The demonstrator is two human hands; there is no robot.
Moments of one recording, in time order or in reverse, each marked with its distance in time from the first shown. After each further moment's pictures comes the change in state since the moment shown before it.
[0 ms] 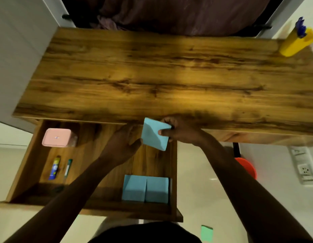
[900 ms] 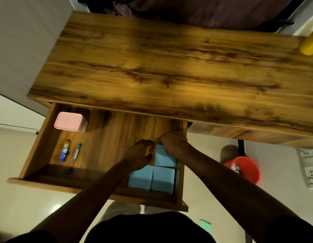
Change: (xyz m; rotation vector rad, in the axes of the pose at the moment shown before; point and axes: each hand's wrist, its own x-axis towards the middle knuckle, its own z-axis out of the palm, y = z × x) left_hand -0.037 -0.056 0.076 0.095 -0.289 -0.182; right_hand 0.020 0.048 0.102 -1.251 -0.085 0.106
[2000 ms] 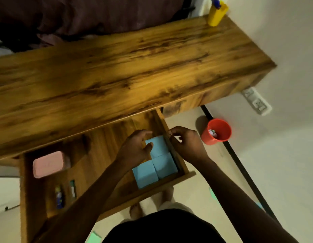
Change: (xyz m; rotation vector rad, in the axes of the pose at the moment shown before) left_hand -0.028 0.040 -0.055 -0.025 0.000 0.422; right_hand -0.140 -0.027 0.022 1.015 0.688 0.475
